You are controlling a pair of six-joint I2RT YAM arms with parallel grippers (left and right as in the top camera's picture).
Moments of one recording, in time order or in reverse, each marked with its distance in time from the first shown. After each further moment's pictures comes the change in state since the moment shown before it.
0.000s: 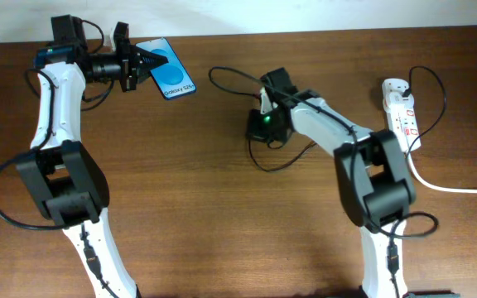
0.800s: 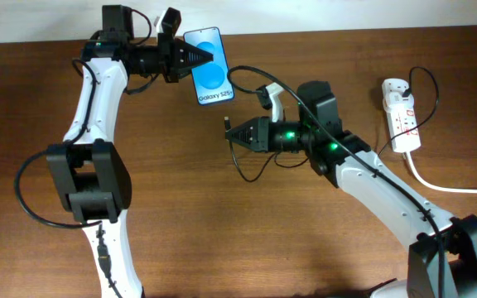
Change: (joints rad) left arm -0.182 0.000 0.000 0.136 0.262 0.129; right arm 0.029 -0.612 -0.549 0.640 -0.476 0.258
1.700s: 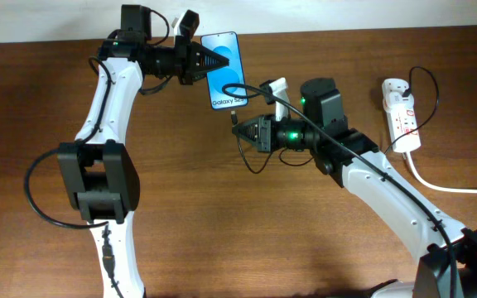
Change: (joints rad) left arm -0.066 0.000 0.000 0.000 -0.009 0.012; right arm -0.011 -0.044 0.034 -0.122 0.114 -0.255
